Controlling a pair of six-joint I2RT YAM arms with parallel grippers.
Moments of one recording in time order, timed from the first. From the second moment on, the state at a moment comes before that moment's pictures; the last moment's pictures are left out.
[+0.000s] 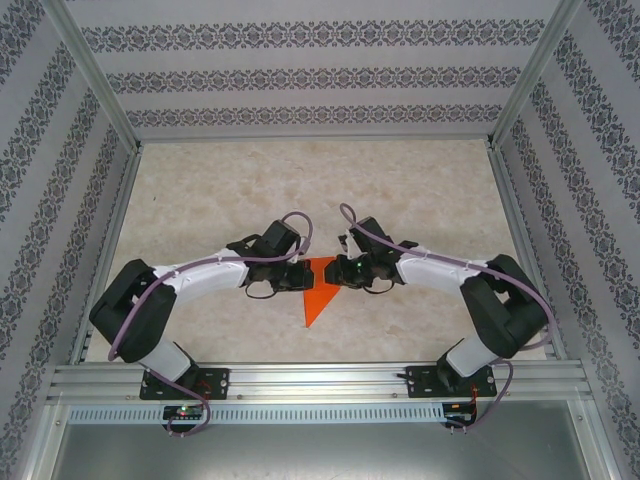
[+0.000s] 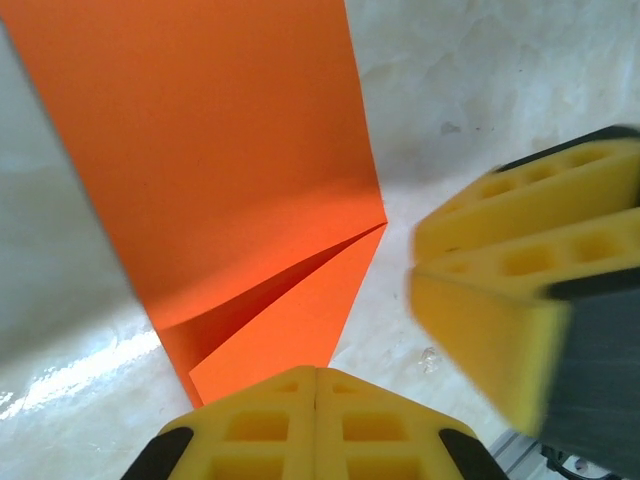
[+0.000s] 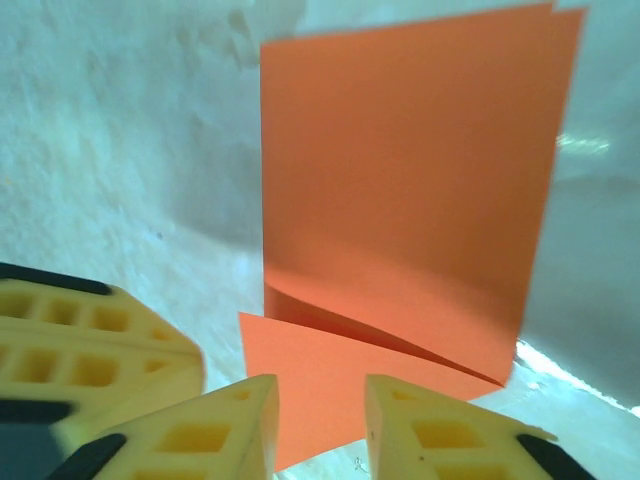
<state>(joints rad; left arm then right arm) -0.71 1.58 0.87 -0.33 0.40 -0.71 0.62 1.54 0.78 -0.23 -0.47 0.67</state>
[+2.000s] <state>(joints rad) -0.75 1.70 0.90 -0.41 0.31 -0.65 0.59 1.61 0.65 0.02 -0.53 0.87</state>
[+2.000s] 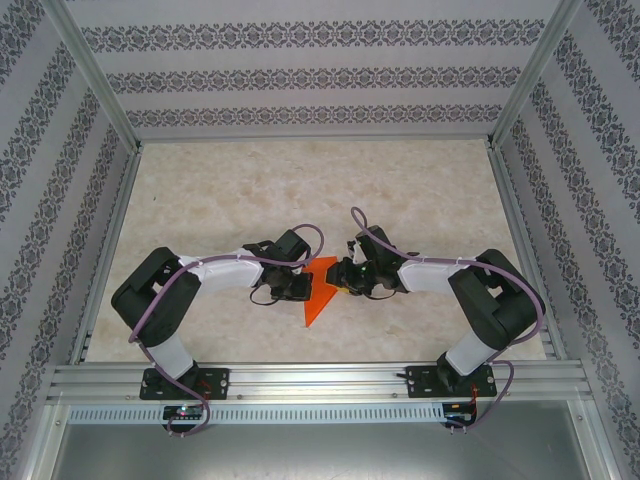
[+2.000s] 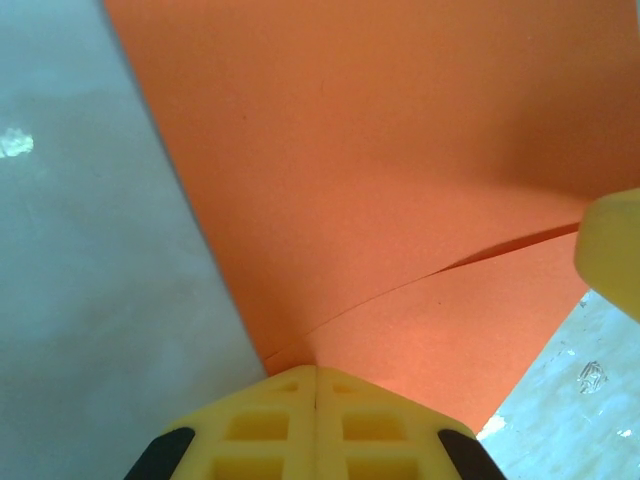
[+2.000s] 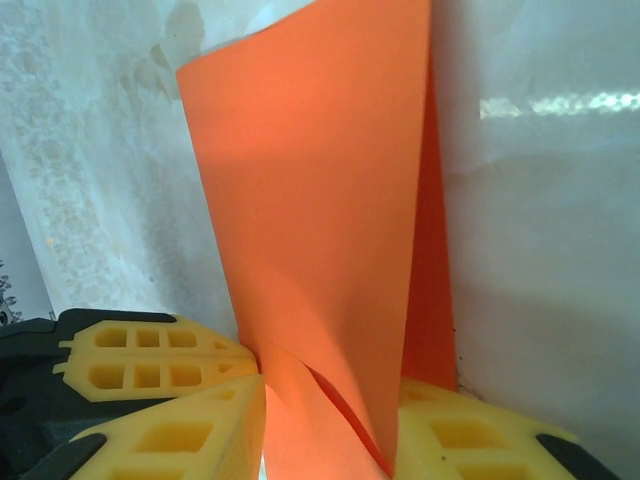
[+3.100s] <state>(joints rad) -0.83 1.27 0.82 -0.47 0.07 -0.72 0.57 1.73 0.74 -0.05 -0.67 0.66</state>
